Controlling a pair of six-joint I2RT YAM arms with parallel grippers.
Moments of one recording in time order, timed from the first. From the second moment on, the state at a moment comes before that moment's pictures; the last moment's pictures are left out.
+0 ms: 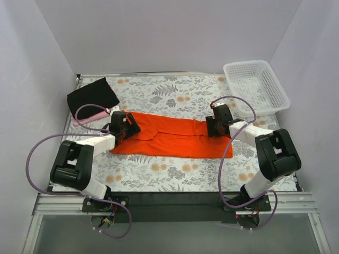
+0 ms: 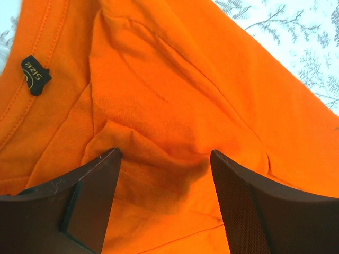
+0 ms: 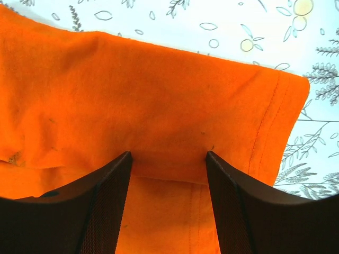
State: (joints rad) left arm -0.26 1.50 0.63 0.12 -0.09 -0.68; right arm 0.37 1.62 0.85 -0.19 0.14 0.13
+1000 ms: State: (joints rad) left arm -0.28 2.04 1.28 0.06 -0.03 -0.54; right arm 0.59 1.57 0.83 -0.30 0.05 0.17
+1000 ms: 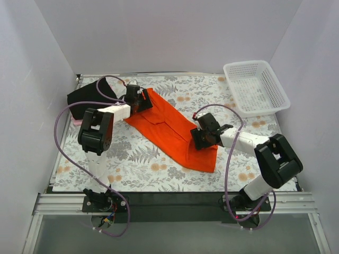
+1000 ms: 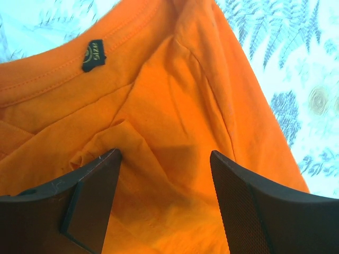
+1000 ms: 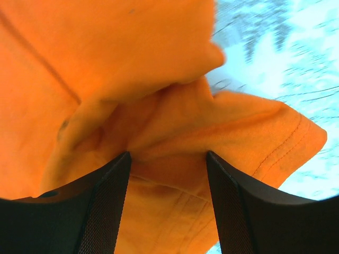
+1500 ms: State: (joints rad) left arm -0.30 2.19 1.52 -0.01 0.02 -0.48; right arm 0.84 1.41 0.72 -0.34 -0.20 0.26
